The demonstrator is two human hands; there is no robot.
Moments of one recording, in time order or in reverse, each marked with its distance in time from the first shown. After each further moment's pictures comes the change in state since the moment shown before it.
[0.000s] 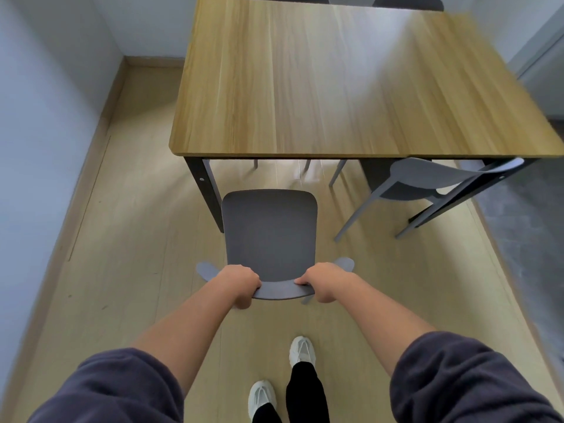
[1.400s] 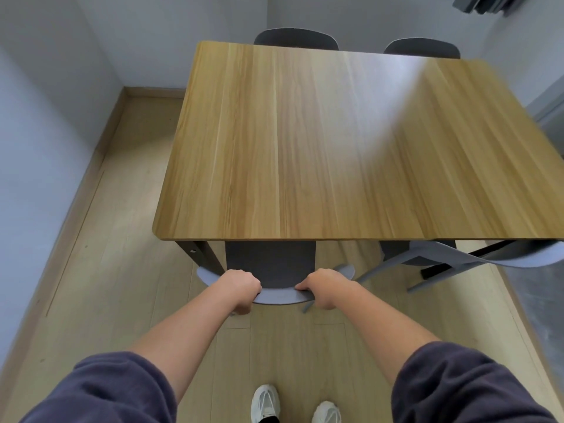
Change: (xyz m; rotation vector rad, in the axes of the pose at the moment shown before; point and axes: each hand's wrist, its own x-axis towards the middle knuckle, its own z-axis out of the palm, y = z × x) left_hand 0.123 -0.131 -0.137 0.005 0.045 -0.003; right_hand 0.123 0.101 -0.164 -0.026 -0.024 0.034
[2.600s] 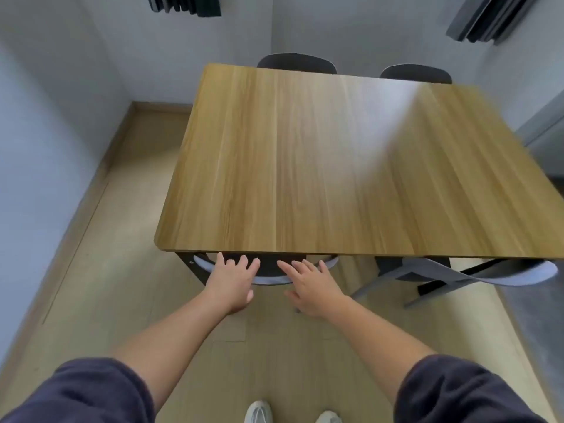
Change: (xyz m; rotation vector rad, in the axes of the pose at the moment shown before) left_hand -0.019 -0.005 -0.018 0.020 0.267 -0.256; right_hand -0.014 -0.009 -0.008 0.105 0.376 0.070
